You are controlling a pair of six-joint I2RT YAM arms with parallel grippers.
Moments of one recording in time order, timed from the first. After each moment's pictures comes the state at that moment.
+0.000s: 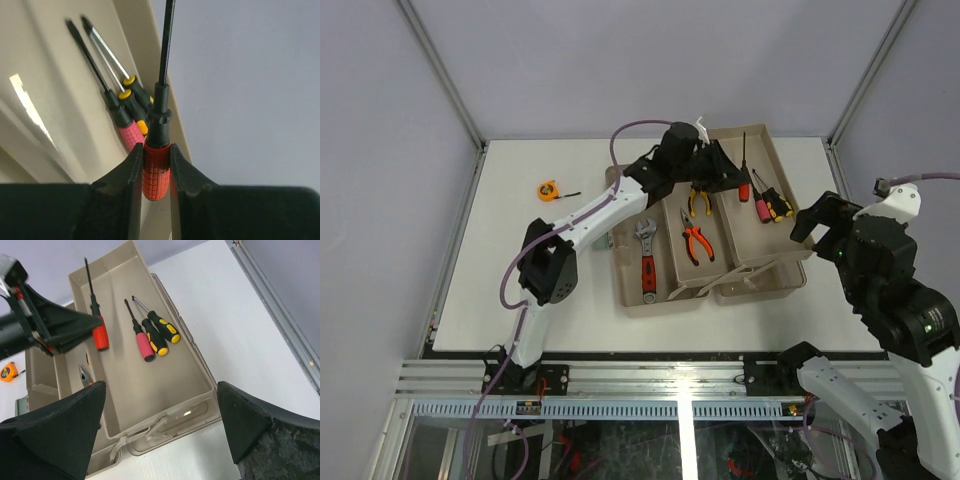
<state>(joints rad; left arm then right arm) -0.70 2.14 2.02 -0.19 0.44 -1.10 0.45 0.76 1.37 -1.01 0.56 0.50</state>
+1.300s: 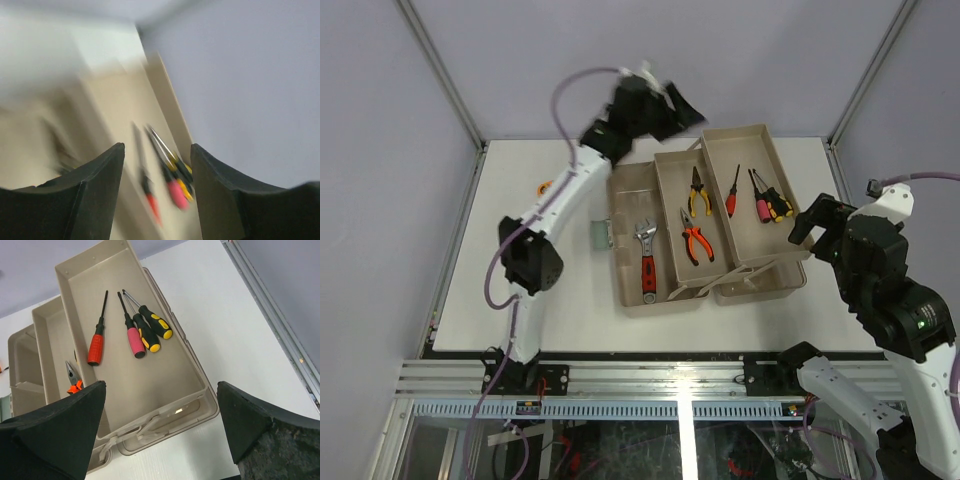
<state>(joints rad) -0.60 2.12 2.18 -0.35 0.25 -0.94 0.45 0.74 1.35 -1.01 0.59 0.48</state>
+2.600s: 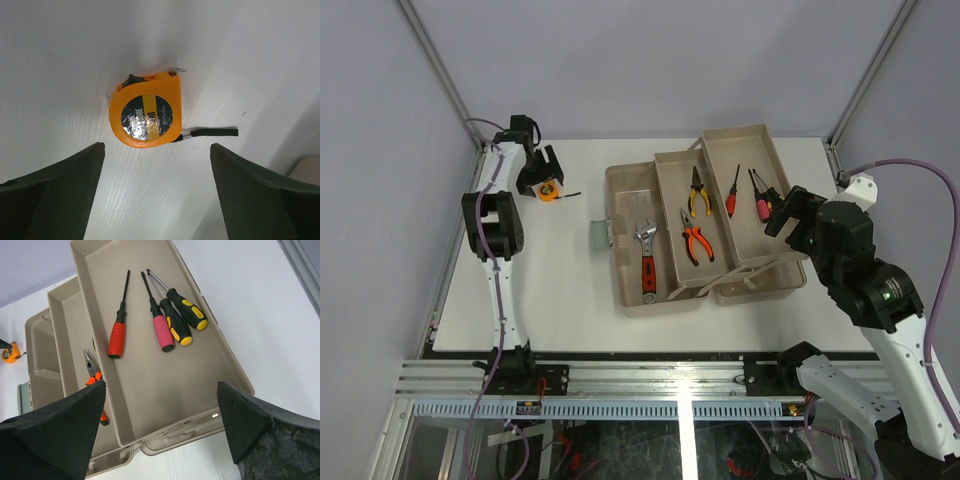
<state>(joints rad) 0.11 2.42 2.21 -0.94 0.08 -0.36 0.45 0.80 1.24 -0.90 0.48 0.55</state>
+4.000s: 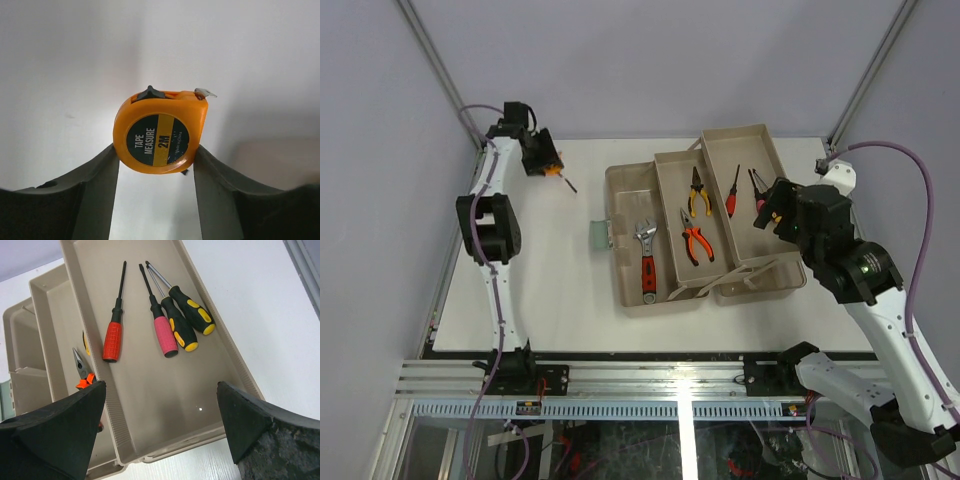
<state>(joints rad) 0.10 2.40 2.22 -0.87 0.15 -0.35 0.45 0.91 1.26 -0.89 0.48 0.52</state>
